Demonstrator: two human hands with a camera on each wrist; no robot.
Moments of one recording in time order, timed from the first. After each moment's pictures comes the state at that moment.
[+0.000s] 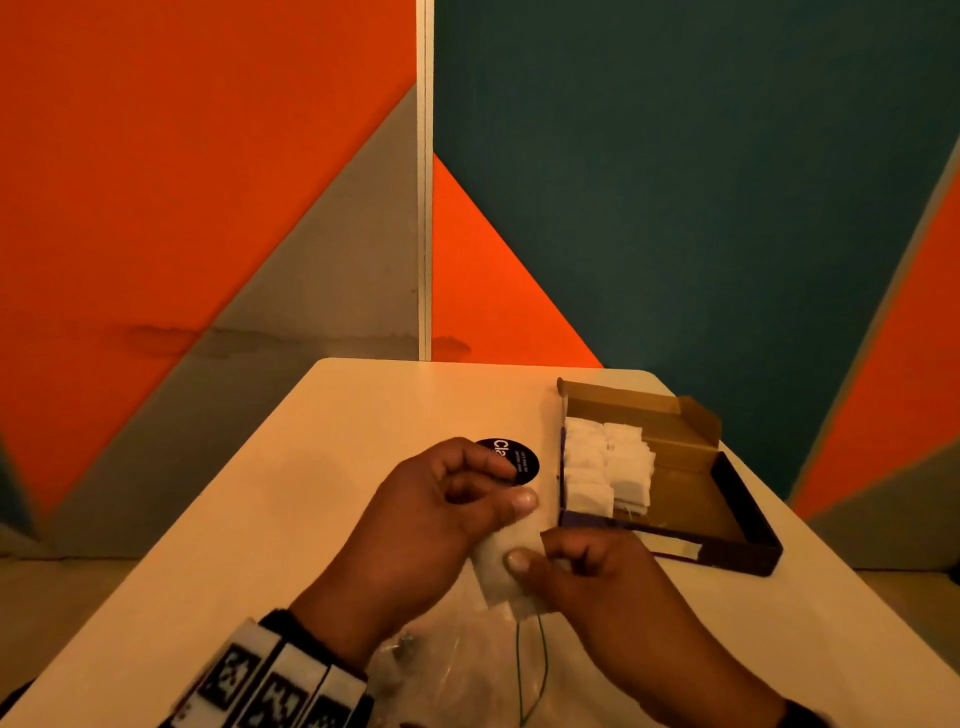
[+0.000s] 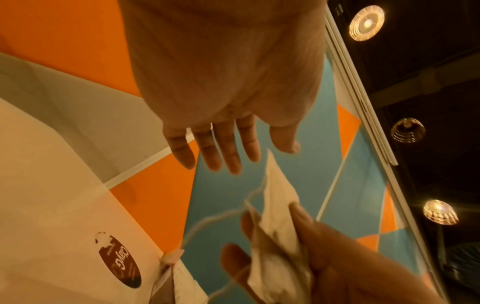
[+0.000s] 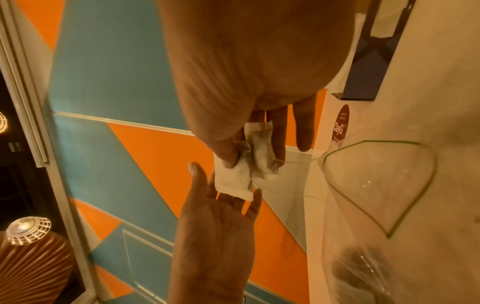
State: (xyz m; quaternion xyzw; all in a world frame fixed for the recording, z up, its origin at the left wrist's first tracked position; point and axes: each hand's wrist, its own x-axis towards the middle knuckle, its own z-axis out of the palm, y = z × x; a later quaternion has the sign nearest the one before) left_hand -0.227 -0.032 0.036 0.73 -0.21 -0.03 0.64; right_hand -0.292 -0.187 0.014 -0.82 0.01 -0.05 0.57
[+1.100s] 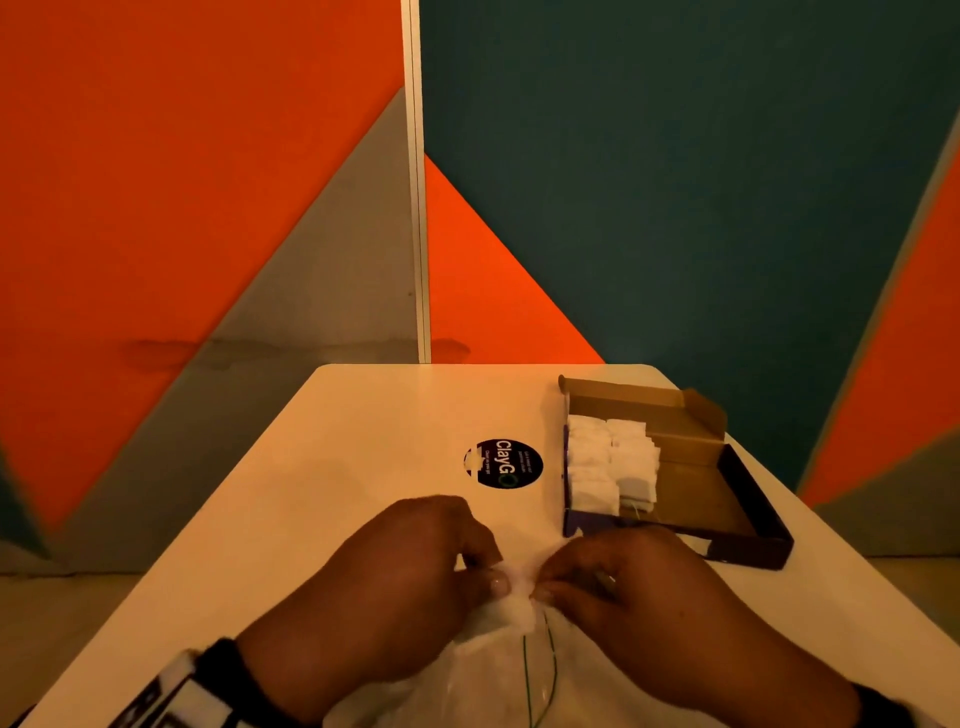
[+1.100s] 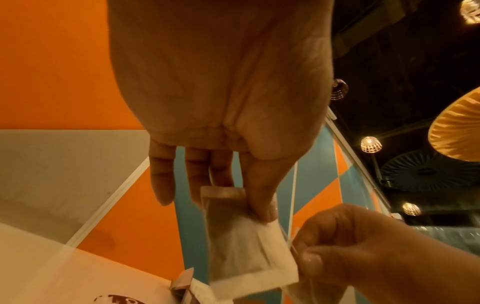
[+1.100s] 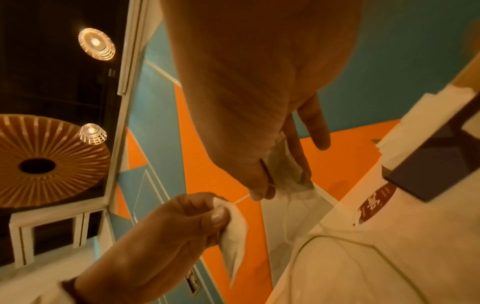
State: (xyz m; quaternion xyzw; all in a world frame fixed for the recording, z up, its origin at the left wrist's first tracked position) left_hand -0.236 -0.012 0.044 0.92 -0.30 -0.02 0.24; right_hand -0.299 -0.206 0.032 -0.96 -0.02 -0.03 0.27
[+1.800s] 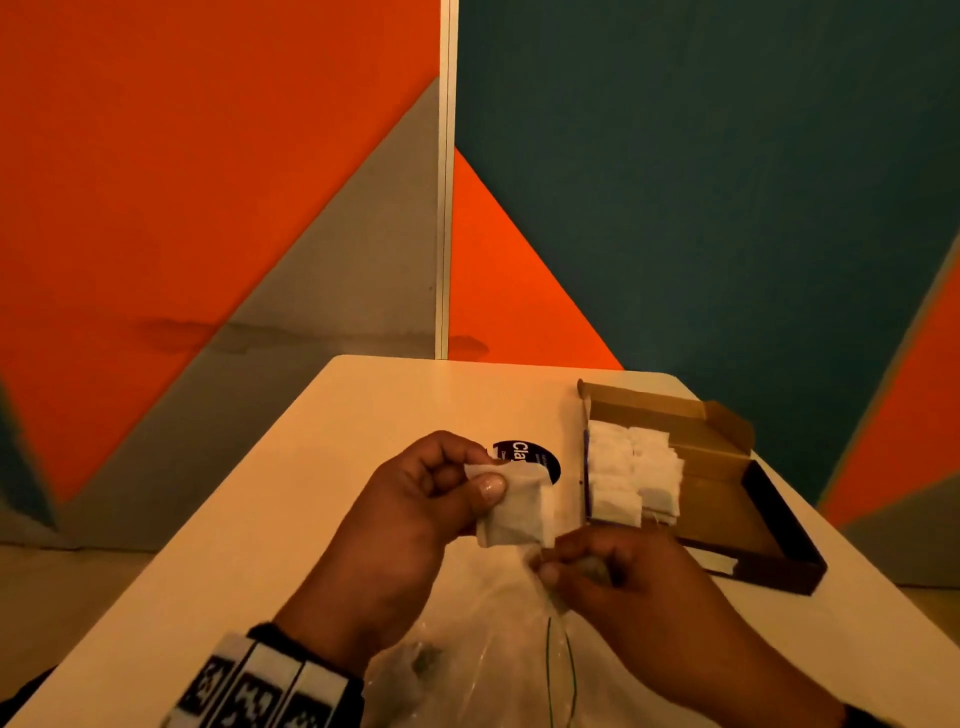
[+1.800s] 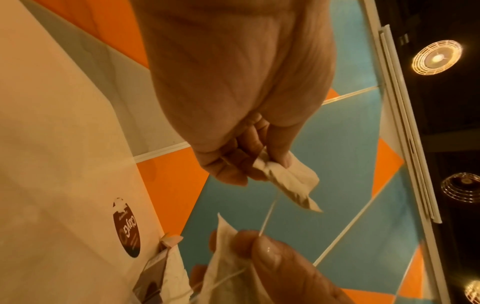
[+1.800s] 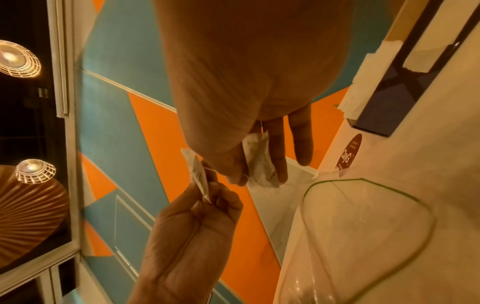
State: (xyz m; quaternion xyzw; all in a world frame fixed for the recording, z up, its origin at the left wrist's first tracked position) left_hand -0.210 -0.015 0.022 0.59 -0.20 -0.07 0.78; right_hand -0.277 -0.196 0.015 -0.90 0.03 -0.04 0.43
